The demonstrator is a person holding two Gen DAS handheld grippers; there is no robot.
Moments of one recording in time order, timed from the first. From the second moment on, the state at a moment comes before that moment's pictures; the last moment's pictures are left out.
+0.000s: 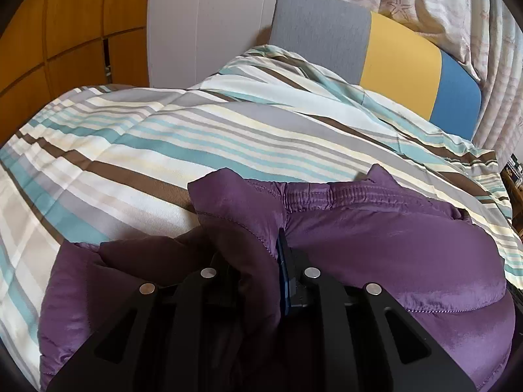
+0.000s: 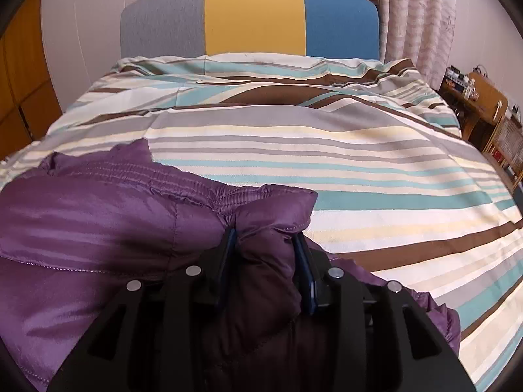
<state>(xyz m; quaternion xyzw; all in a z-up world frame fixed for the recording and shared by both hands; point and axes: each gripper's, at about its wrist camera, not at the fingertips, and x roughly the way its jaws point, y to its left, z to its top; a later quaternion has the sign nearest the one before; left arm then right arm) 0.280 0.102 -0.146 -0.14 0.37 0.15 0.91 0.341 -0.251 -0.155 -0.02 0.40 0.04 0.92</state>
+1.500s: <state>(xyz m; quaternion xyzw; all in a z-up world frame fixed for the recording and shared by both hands) 0.275 0.022 -0.150 -0.10 0.36 0.10 0.92 0.286 -0.236 -0.106 -0.03 0.31 0.07 0.95</state>
